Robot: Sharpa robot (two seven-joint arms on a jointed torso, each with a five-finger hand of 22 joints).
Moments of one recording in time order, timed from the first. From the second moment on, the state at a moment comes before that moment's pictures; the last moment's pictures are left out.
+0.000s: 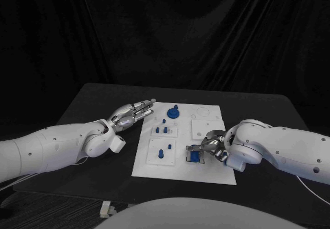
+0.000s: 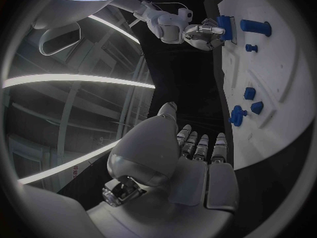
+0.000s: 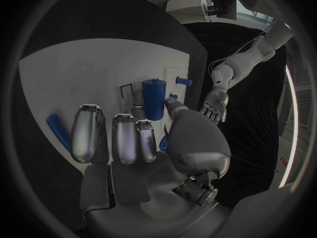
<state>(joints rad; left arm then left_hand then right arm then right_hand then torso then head) 1.04 -0.89 -0.21 1.29 -0.29 0.13 0.68 1.48 0.27 -0.18 0.26 0.50 0.22 0.07 0.03 0.03 0.04 0.04 0.09 0.02 0.00 0.07 0.01 0.00 0.16 0.01 0.18 0.01 0.02 1.16 -0.69 -0.21 1.54 -0.72 0.00 -0.60 0.91 -0.02 0.15 0.18 0.22 0.93 0.06 0.33 0.58 1.47 -0.02 1.57 1.31 1.47 -0.09 1.44 1.26 0.06 1.47 0.01 1.30 1.31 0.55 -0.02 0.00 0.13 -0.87</state>
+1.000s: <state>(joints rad) 1.03 -0.89 -0.21 1.29 -0.29 0.14 0.68 1.48 0.27 -0.18 0.27 0.50 0.22 0.07 0.03 0.03 0.04 0.04 0.09 0.02 0.00 0.08 0.01 0.00 0.16 0.01 0.18 0.01 0.02 1.16 -0.71 -0.21 1.56 -0.72 -0.01 -0.60 0.85 -0.02 -0.01 0.27 0.08 0.88 0.06 0.40 0.61 1.47 -0.02 1.57 1.31 1.47 -0.09 1.43 1.24 0.06 1.47 0.01 1.28 1.31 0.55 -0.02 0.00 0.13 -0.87</state>
